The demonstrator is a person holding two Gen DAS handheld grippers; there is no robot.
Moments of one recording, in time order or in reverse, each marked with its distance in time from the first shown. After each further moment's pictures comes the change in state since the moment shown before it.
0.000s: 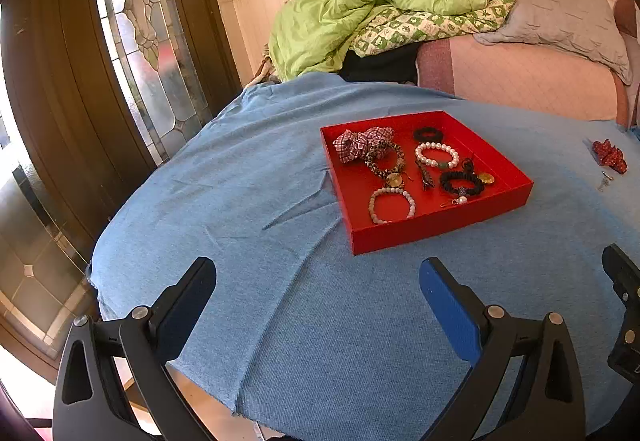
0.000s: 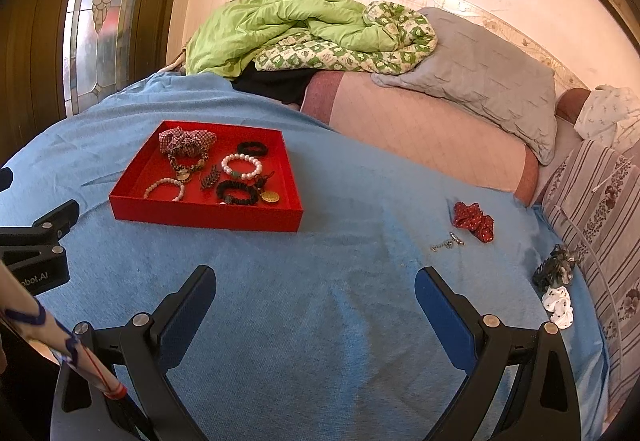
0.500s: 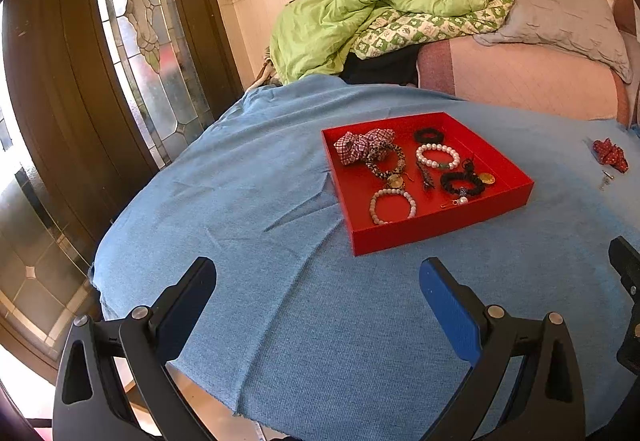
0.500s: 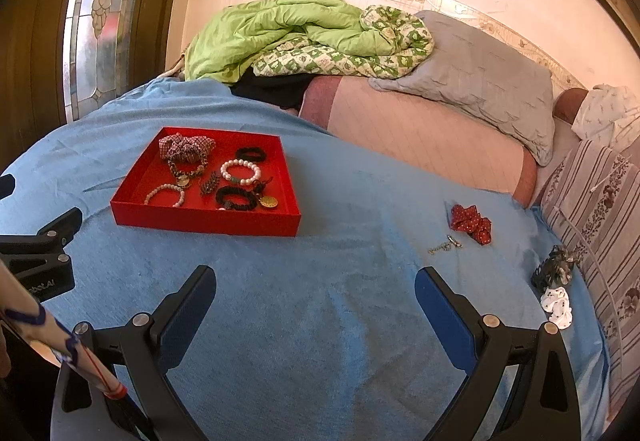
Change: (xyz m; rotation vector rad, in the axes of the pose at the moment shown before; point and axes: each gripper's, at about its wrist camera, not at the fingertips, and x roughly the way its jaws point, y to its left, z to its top) left arm -0.002 0.000 0.000 0.001 -0.009 0.004; right arm -0.005 -0.001 0.002 0.006 -0.014 -0.002
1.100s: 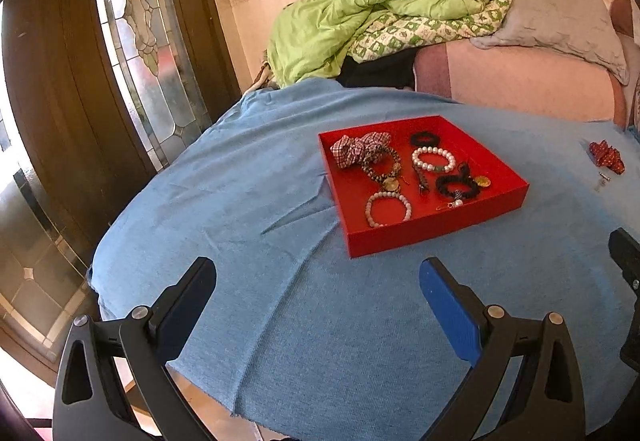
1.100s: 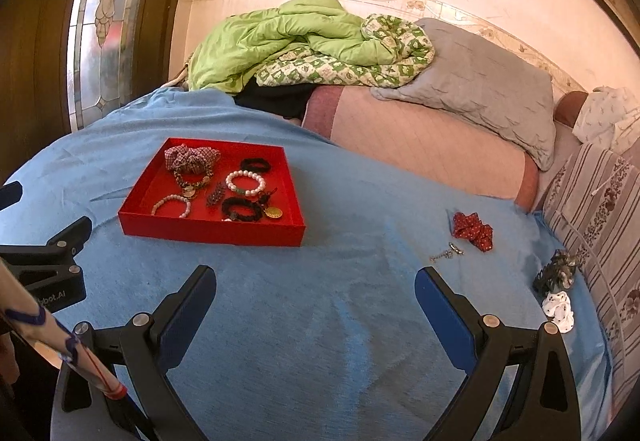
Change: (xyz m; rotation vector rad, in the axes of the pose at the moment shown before) left arm -0.002 -0.002 0.001 0.003 -0.007 -0.005; right arm -0.008 0.000 0.004 0.006 -0.031 0.009
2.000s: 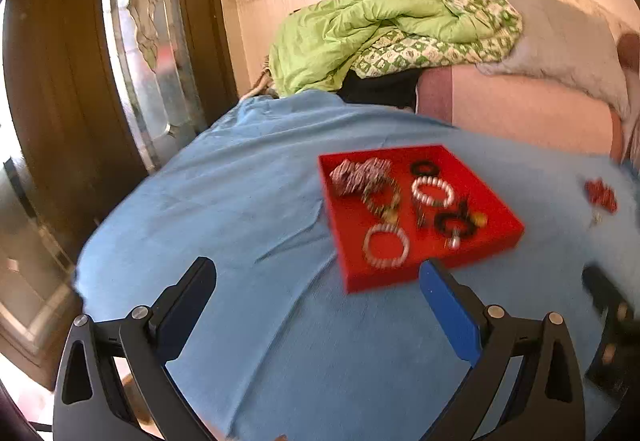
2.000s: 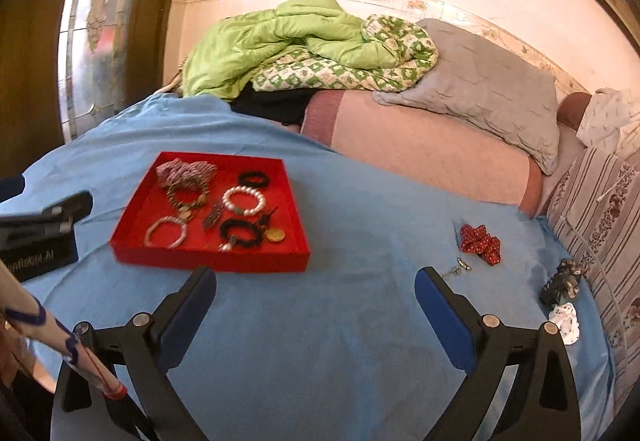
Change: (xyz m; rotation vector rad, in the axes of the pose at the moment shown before) left arm 0.002 0.015 0.020 -0.055 -0.030 -0.038; right arm 0.016 0.007 0.022 0.016 -0.001 0.007
